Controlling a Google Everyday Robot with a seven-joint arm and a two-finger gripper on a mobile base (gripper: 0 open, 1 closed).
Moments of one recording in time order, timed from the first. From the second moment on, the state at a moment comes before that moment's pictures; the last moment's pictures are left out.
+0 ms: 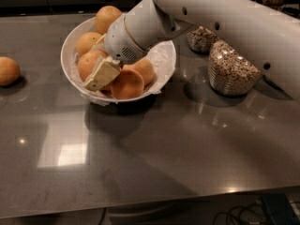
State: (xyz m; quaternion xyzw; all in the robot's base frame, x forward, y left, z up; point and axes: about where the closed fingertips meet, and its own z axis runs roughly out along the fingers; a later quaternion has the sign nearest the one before) arm 0.543 0.120 0.937 -0.67 0.60 0.23 0.37
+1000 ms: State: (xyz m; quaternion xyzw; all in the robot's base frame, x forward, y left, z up) arm 0.536 0.042 1.028 -0.68 0.58 0.08 0.43
